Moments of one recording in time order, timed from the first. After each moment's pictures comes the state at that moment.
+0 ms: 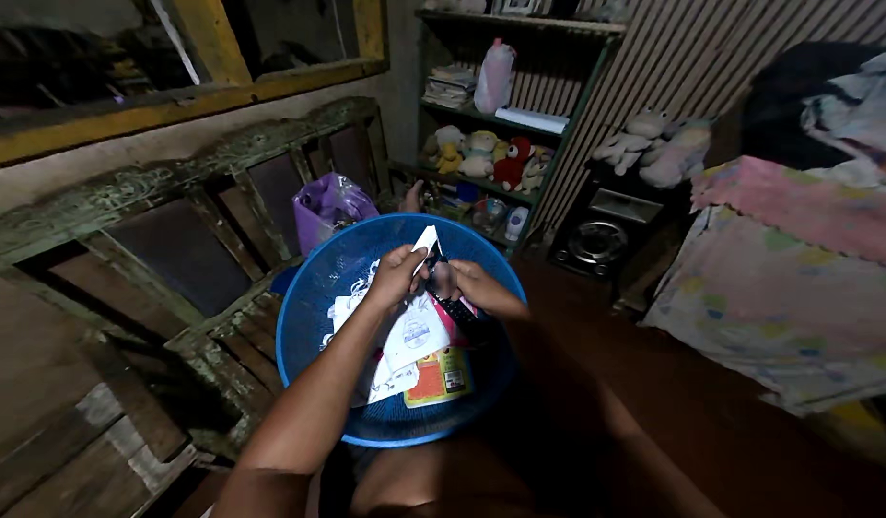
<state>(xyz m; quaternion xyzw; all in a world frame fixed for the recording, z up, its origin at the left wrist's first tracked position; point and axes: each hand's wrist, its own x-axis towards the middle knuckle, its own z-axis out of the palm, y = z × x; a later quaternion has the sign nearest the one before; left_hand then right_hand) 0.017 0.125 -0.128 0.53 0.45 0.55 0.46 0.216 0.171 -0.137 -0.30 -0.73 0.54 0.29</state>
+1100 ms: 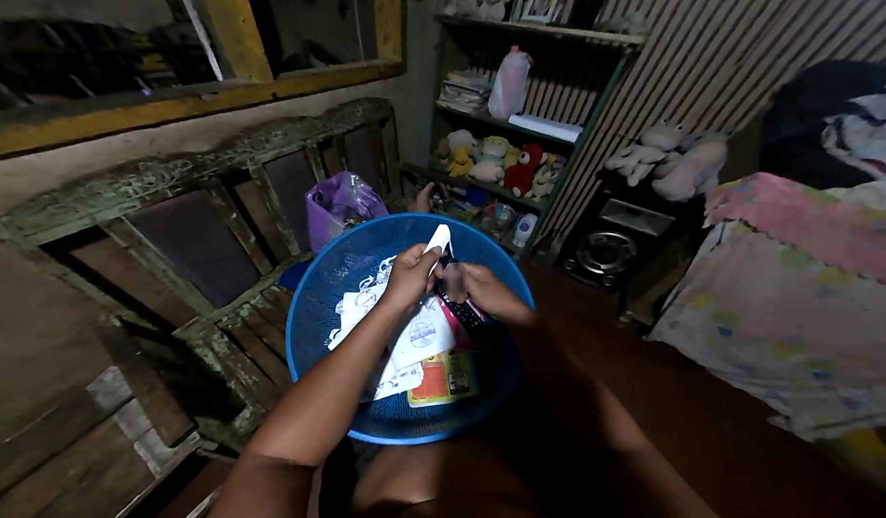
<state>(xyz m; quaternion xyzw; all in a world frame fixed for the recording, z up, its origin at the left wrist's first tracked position) 0.032 0.122 -0.127 0.52 0.44 0.59 0.44 0.215 0.173 -0.142 -0.27 -0.73 0.54 0.31</state>
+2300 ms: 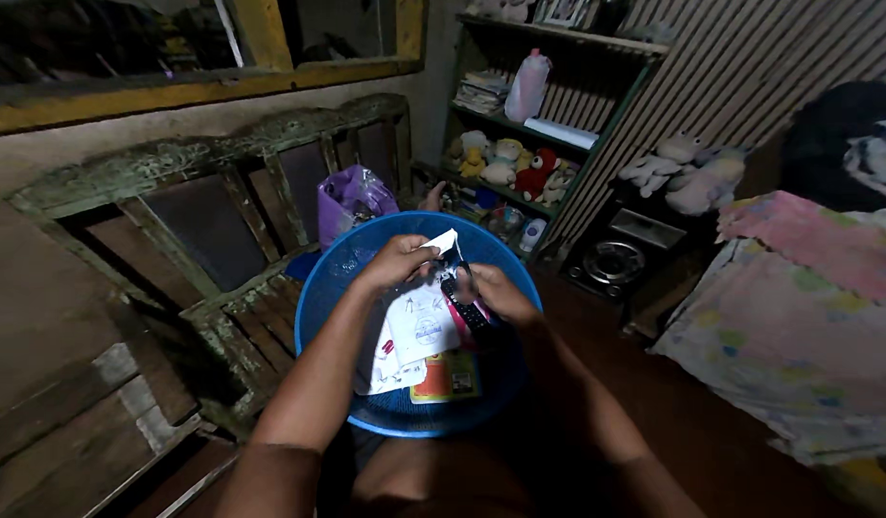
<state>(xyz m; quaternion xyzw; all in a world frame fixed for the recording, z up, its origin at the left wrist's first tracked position) -0.025 0.115 -0.092 0.64 0.45 0.45 0.44 0.217 0.175 -0.142 -0.24 -0.73 0.56 0.31</state>
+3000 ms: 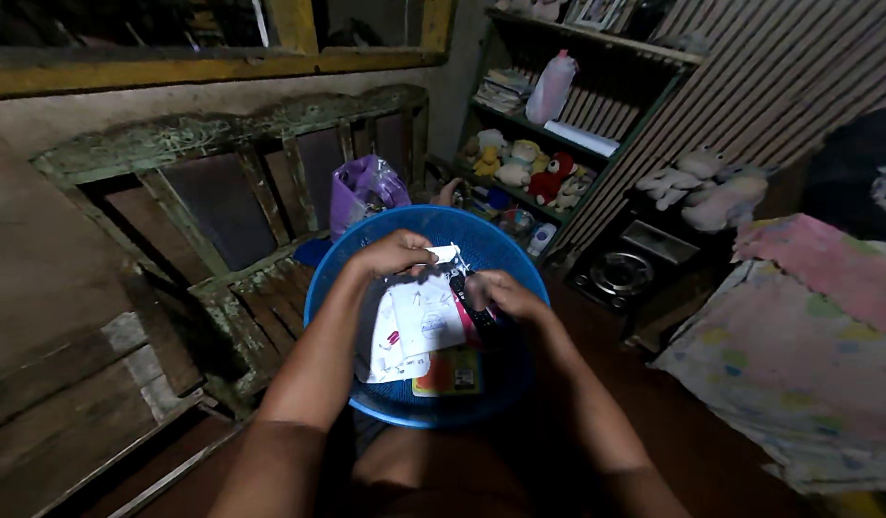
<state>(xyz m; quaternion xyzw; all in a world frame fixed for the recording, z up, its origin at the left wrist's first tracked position) -0.058 0.111 -0.090 0.68 0.45 0.36 0.46 0.226 0.181 -0.140 -0.21 -0.76 0.58 0.19</state>
